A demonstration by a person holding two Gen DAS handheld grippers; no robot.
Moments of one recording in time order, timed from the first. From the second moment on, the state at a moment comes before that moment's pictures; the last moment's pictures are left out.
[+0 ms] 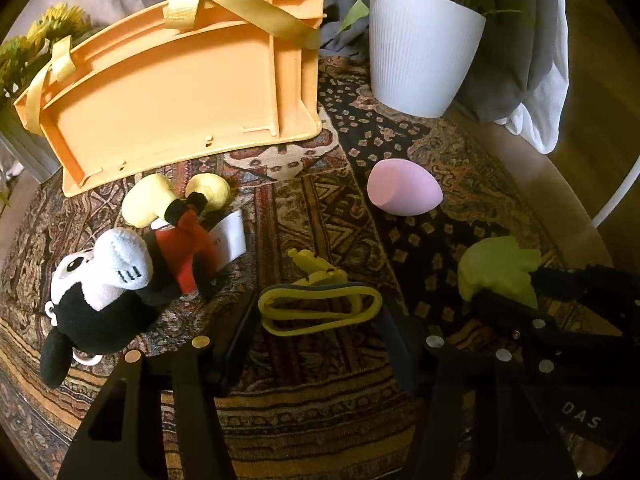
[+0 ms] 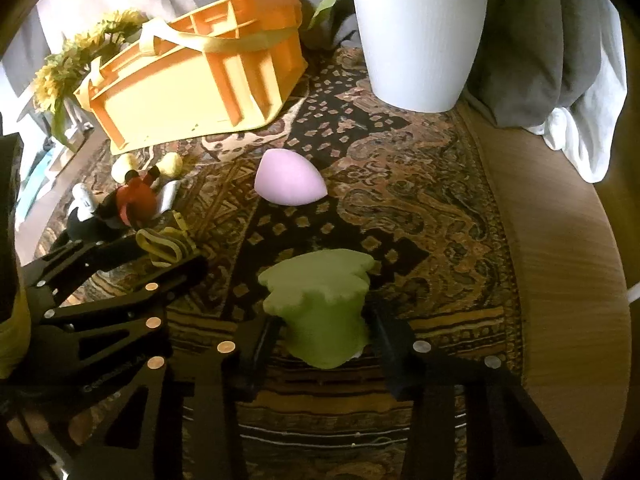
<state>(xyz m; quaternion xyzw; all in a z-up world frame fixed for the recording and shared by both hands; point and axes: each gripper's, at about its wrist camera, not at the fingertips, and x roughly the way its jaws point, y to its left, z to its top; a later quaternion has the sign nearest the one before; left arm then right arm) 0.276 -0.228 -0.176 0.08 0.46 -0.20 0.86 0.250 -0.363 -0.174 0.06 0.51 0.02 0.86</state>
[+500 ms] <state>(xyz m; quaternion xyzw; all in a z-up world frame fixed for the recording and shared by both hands) 0.253 -0.212 -0.150 0.06 0.44 -0.18 0.88 0.237 -0.364 -0.153 0.08 0.49 0.03 0.87</state>
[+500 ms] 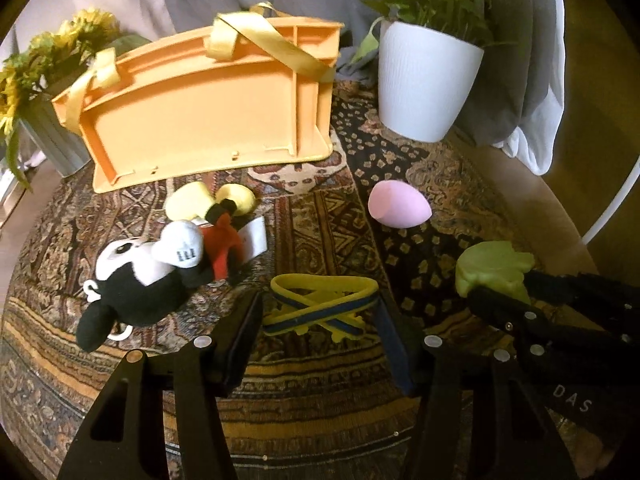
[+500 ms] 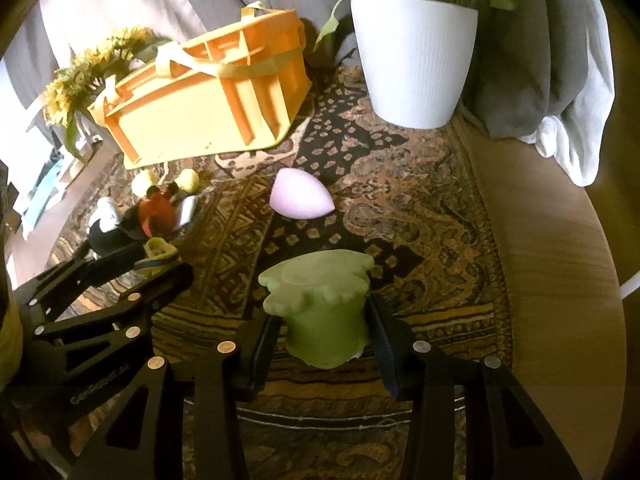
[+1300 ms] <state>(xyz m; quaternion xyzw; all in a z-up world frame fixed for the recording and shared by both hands) 0.231 -0.180 -0.114 0.02 0.41 -0.18 0.89 0.223 -0.337 -0.114 0.07 0.45 0.03 0.89</state>
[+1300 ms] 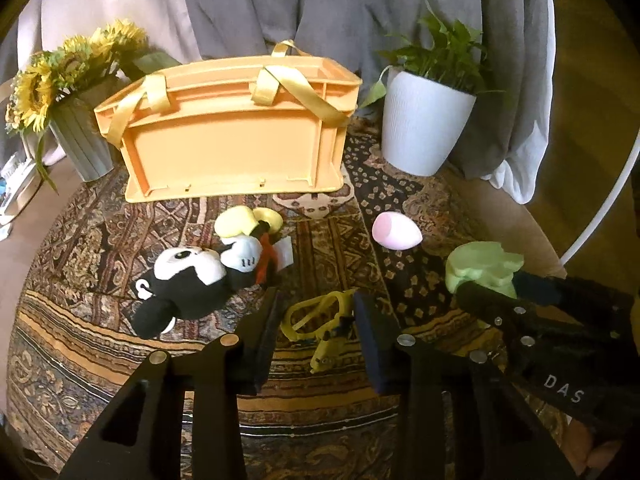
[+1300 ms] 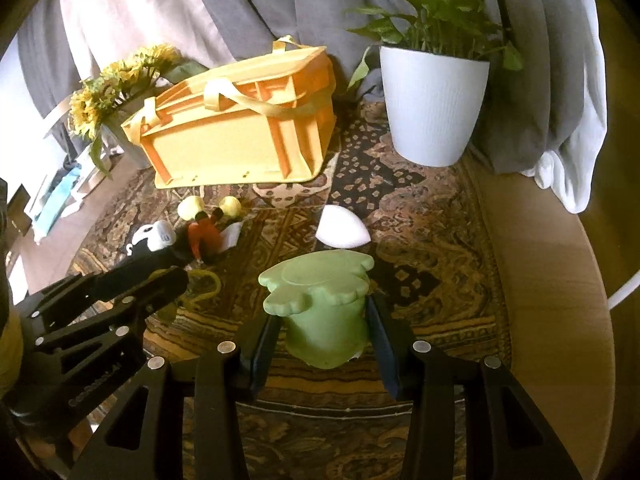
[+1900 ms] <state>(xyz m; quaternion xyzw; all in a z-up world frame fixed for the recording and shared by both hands) 0.241 -0.132 -0.048 -0.01 0.34 -0.18 0.92 0.243 -0.289 -0.055 0.06 0.39 0.05 0.92</state>
